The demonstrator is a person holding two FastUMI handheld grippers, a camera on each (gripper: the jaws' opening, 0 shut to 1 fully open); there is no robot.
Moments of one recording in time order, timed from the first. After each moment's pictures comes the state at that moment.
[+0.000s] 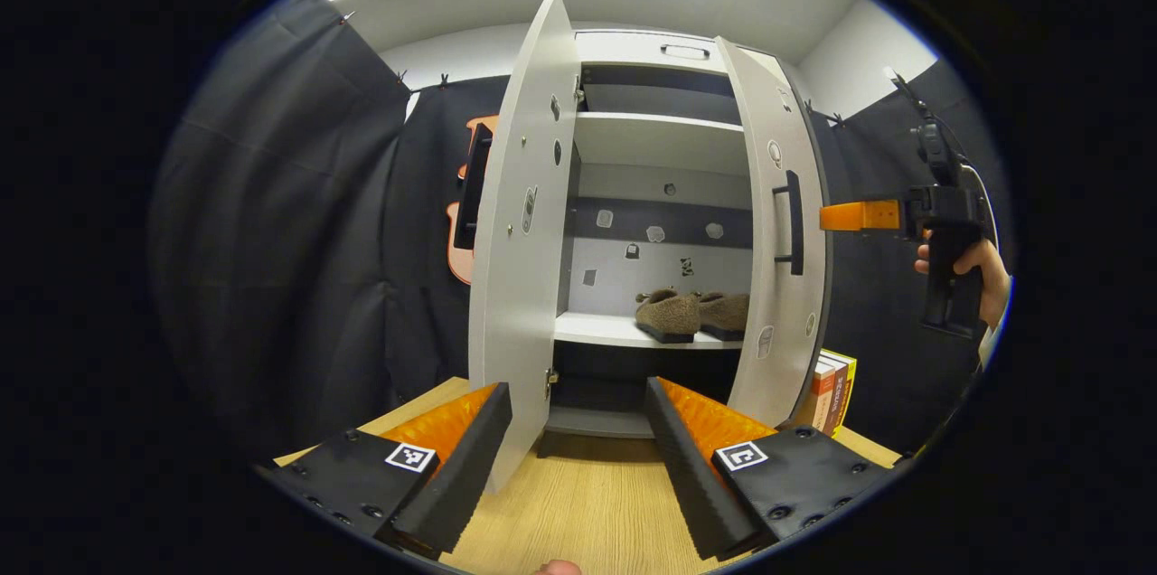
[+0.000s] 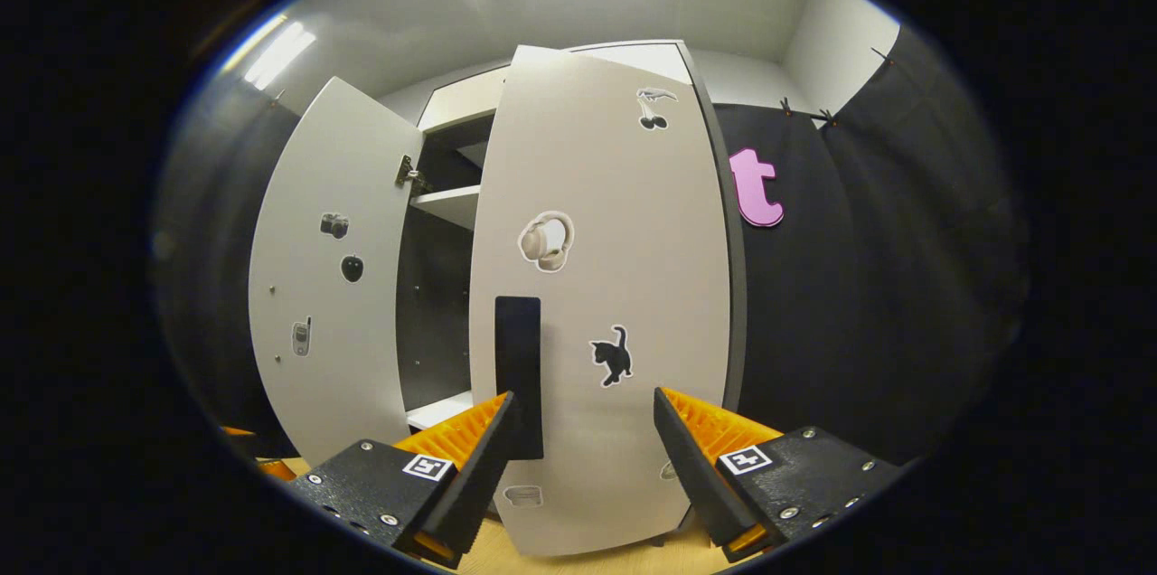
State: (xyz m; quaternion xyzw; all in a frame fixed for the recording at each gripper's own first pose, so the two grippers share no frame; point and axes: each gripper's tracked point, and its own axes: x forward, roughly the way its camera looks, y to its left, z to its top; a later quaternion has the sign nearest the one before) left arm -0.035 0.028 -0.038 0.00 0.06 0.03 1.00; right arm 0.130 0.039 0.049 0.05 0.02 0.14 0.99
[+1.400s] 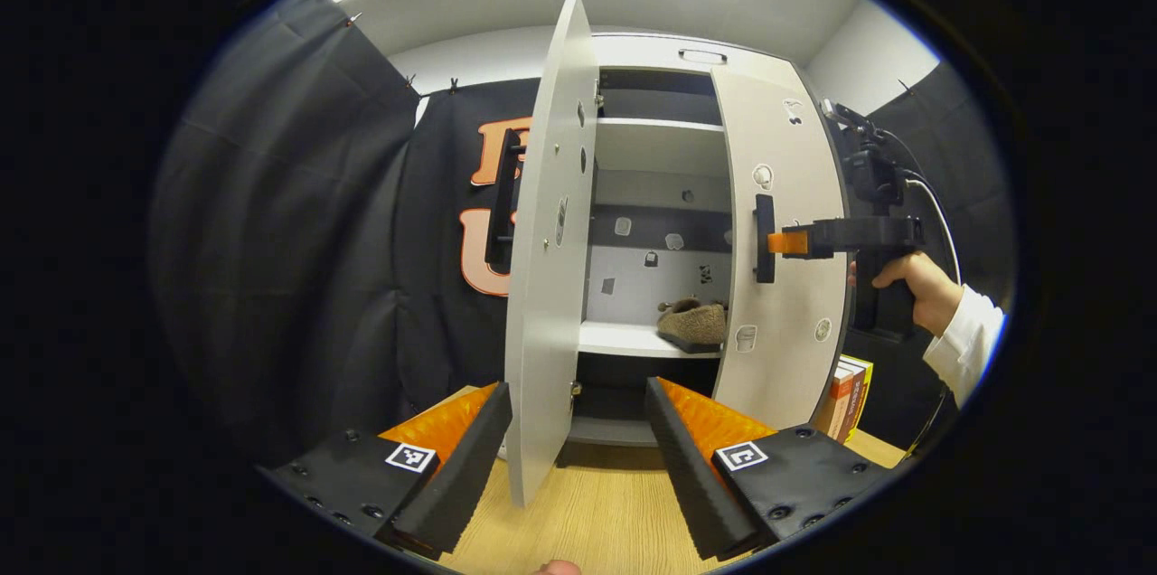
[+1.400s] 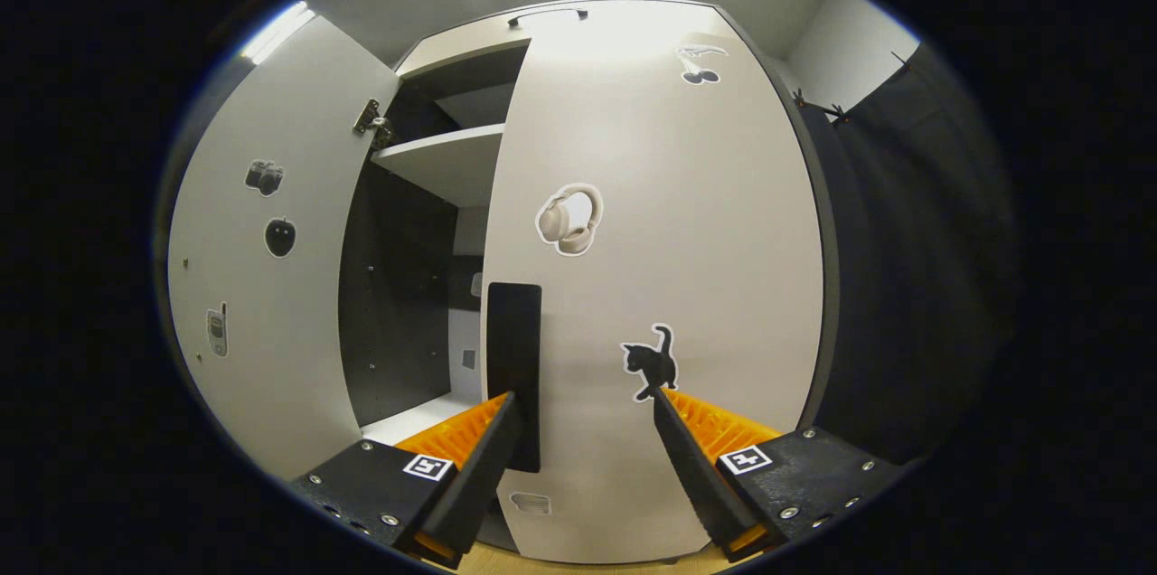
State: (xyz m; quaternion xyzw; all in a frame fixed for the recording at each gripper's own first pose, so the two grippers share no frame) left arm -0.022 0.067 -0.032 -0.01 0.05 0.05 1.00; right arm 0.205 0.083 0.022 0.03 0.04 0.09 0.99
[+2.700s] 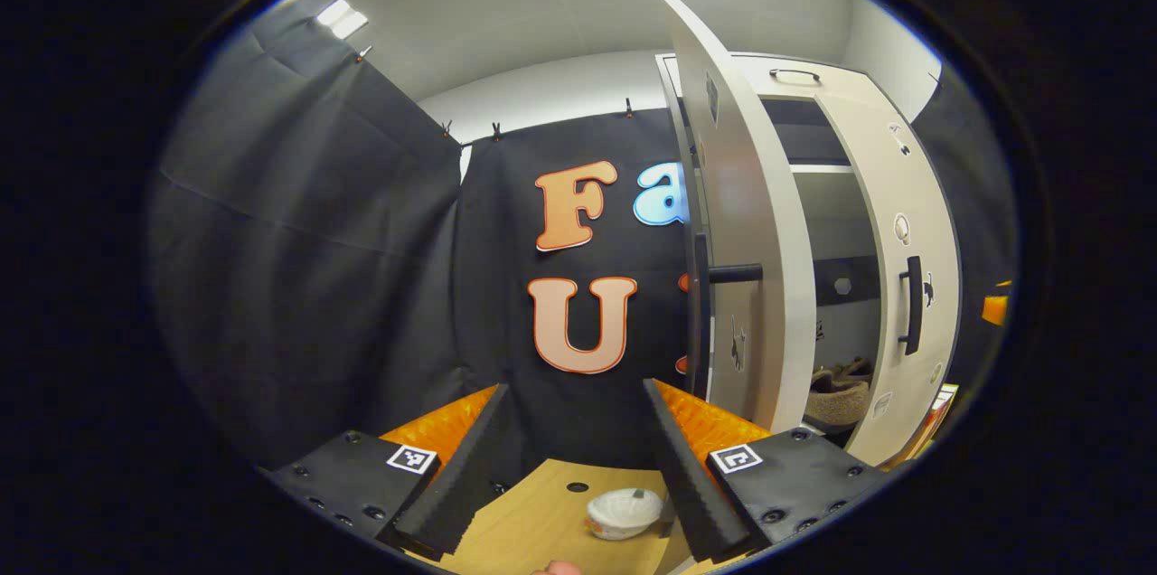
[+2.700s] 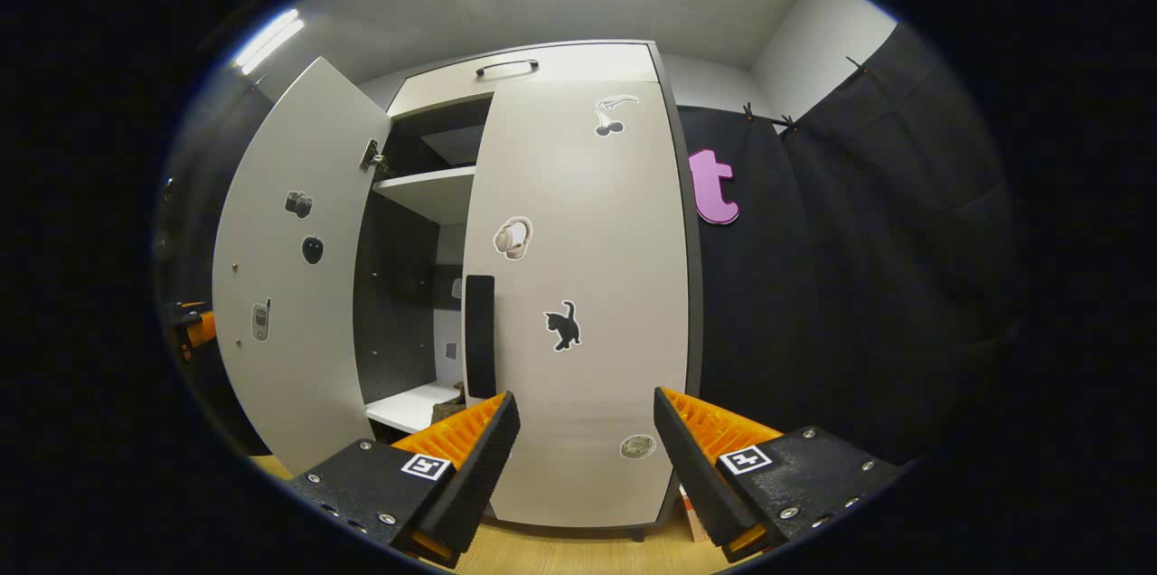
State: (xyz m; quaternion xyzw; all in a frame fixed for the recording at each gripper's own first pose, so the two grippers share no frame) left arm 0.088 0.201 0.071 0.05 -0.01 0.12 0.99; right arm 0.091 0.004 0.029 0.05 0.02 0.05 1.00
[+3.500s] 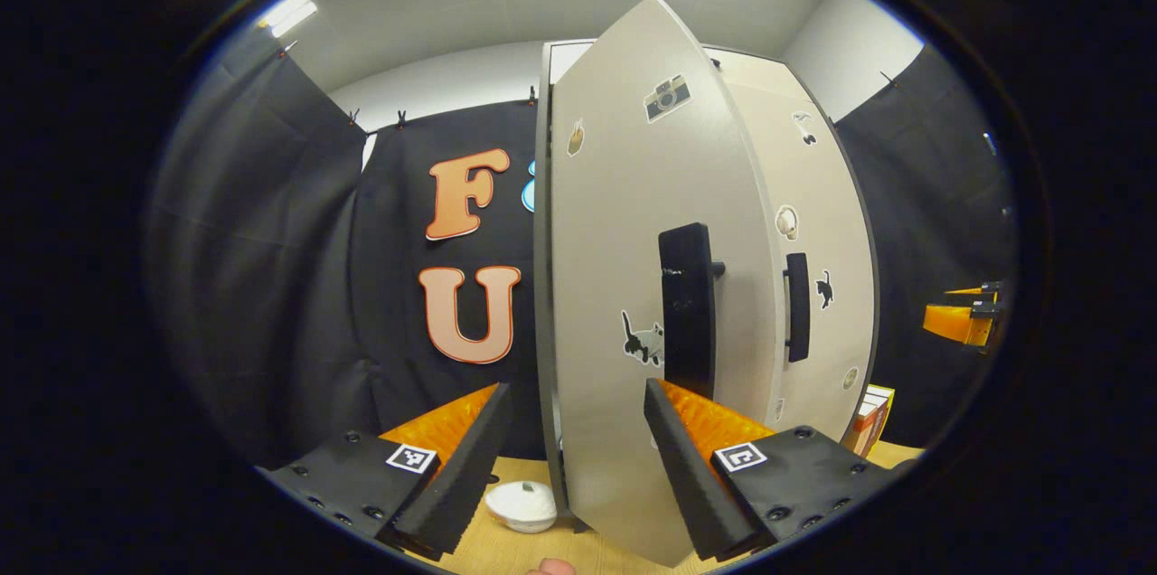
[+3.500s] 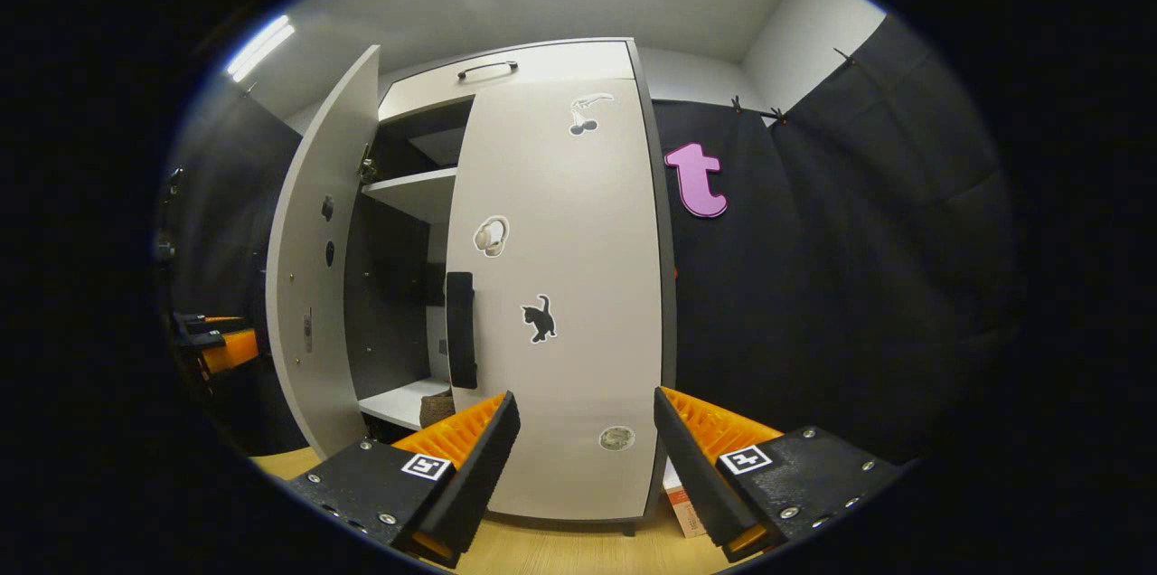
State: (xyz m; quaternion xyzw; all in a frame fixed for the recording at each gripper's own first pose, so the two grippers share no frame) left arm 0.117 0.060 0.056 0.05 0.02 -0.01 1.00; right arm 0.079 -0.027 0.024 0.05 0.02 0.05 1.00
